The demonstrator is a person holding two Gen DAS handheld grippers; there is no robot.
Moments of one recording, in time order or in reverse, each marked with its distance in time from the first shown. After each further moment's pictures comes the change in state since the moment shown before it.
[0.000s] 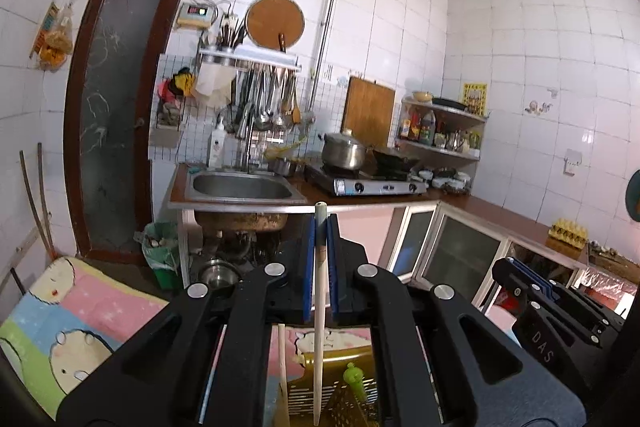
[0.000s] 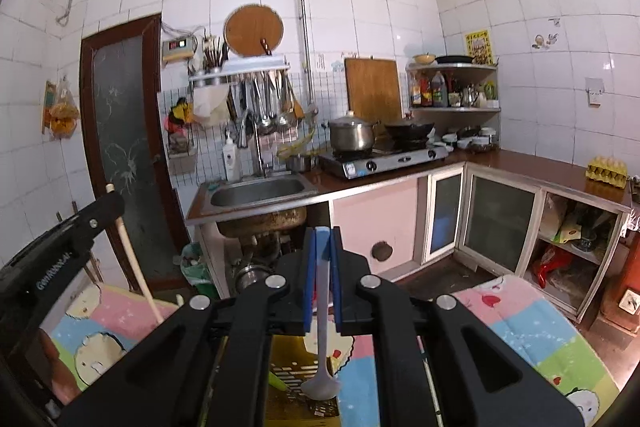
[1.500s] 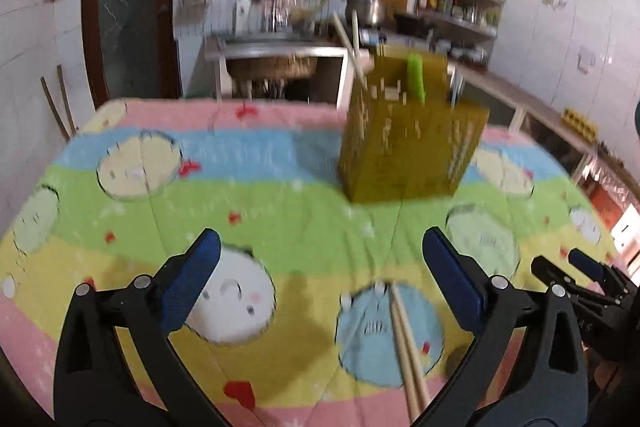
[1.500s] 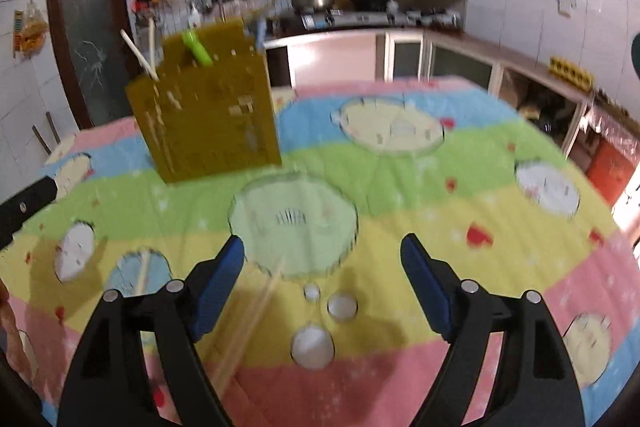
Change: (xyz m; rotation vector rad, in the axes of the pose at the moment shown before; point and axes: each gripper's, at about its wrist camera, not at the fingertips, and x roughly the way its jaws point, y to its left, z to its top) left arm -0.116 0.056 -0.181 0.049 0.461 0.066; right arm -0.107 -0.045 -0.218 0.024 0.439 -0.137
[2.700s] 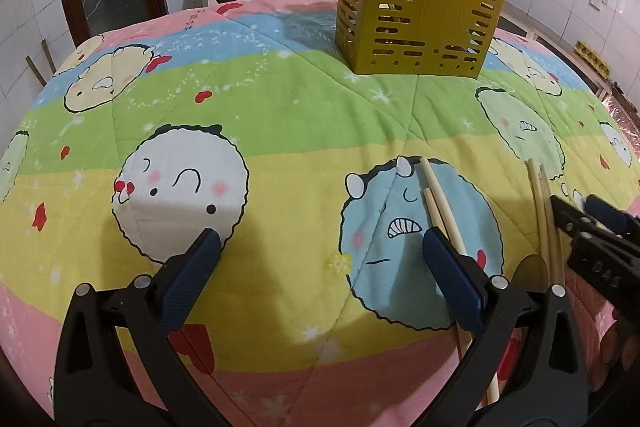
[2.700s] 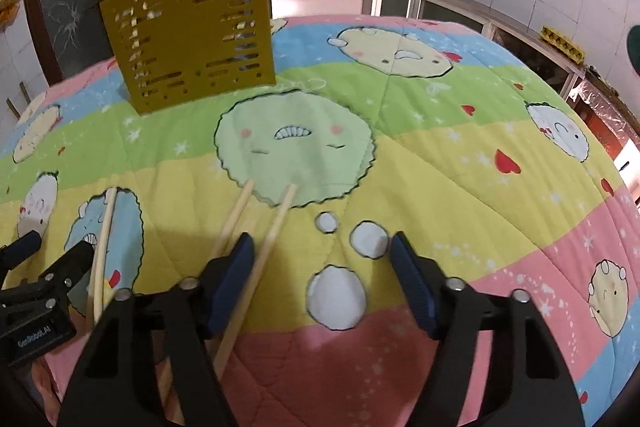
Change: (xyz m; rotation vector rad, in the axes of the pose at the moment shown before) left arm 0.053 -0.006 -0.063 0.056 0.249 0.024; right arm 0.034 0.027 -0.029 -0.019 0.183 -0.086
